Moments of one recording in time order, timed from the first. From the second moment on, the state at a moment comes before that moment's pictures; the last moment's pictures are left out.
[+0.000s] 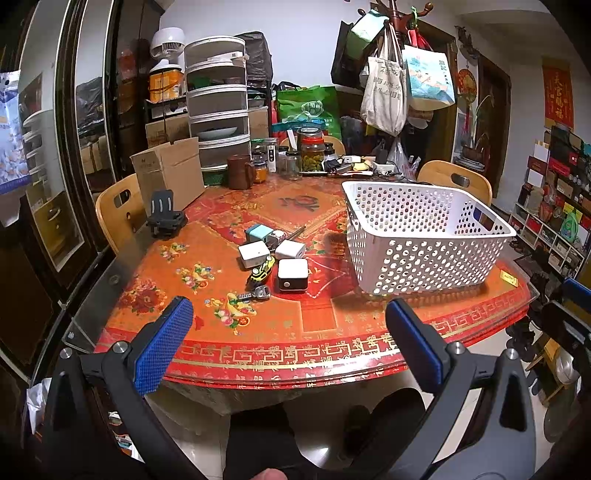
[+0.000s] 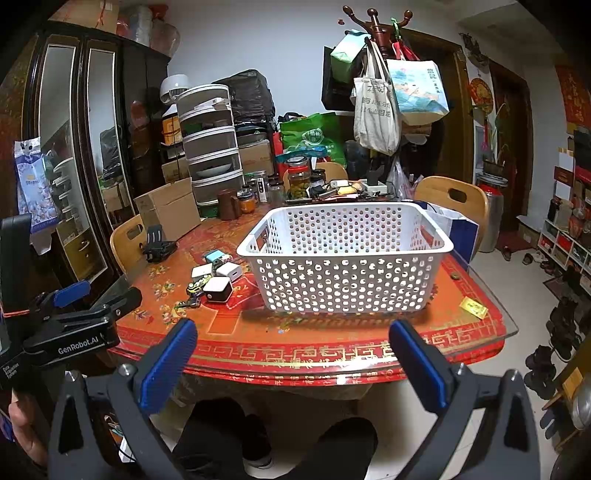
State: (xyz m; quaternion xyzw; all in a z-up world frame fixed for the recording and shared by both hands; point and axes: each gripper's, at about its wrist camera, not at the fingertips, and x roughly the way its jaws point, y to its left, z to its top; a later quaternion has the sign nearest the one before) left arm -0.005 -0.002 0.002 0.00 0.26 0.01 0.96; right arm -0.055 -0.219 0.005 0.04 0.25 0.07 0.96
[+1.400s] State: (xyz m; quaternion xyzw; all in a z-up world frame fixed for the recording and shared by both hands) left arm 0.000 -0.007 0.012 0.01 0.26 0.01 0.97; right arm -0.055 -0.213 0.008 0.04 0.24 0.08 0.97
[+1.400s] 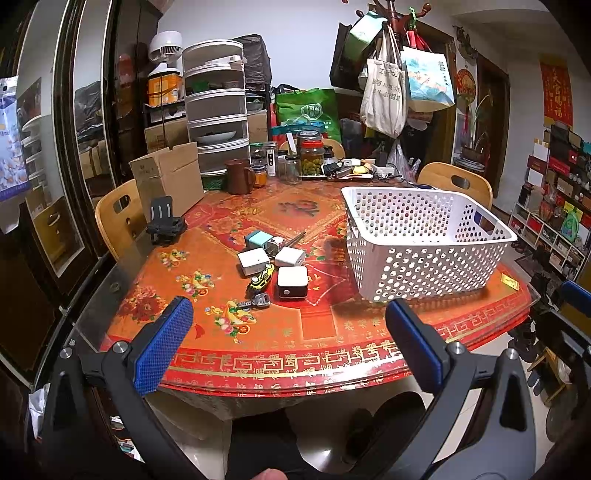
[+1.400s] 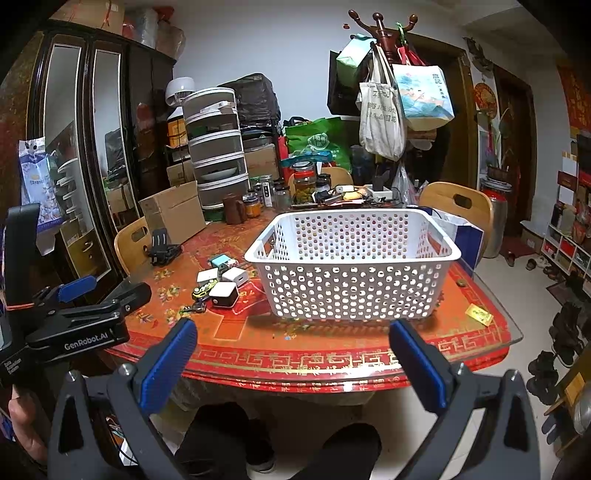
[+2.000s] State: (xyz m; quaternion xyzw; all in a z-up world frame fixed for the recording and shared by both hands) left arm 0.001 -0.005 0.027 0.01 0.21 0.00 0.98; right arm -0.061 -0.211 0.018 0.03 0.20 0.06 0.98
